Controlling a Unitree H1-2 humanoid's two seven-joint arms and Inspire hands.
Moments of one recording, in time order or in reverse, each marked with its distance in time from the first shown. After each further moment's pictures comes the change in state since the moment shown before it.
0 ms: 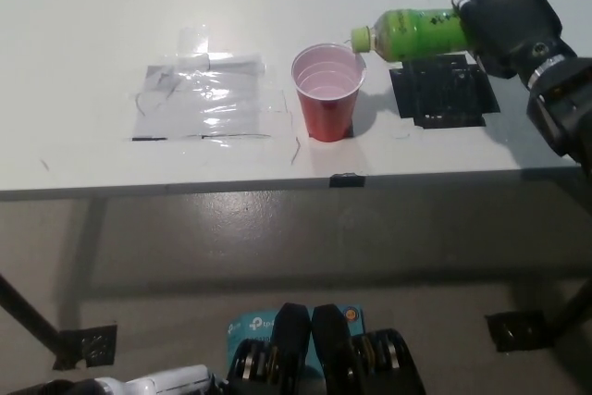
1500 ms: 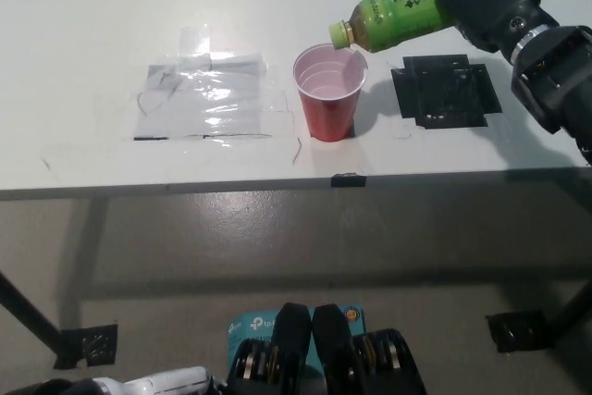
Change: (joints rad) left_arm 0.001 -0.001 0.011 -0.003 0.000 0.000 -0.023; right_arm -0.061 0.006 0.021 -0.030 -0.146 -0.070 0.047
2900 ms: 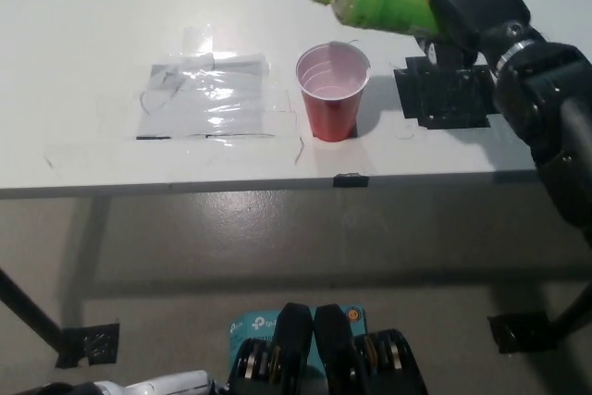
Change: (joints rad) left_arm 0.010 -0.001 -0.004 -0.005 -0.002 0.000 0.001; right_arm 0.120 0.178 -0.368 -0.045 0.262 0.069 0.185
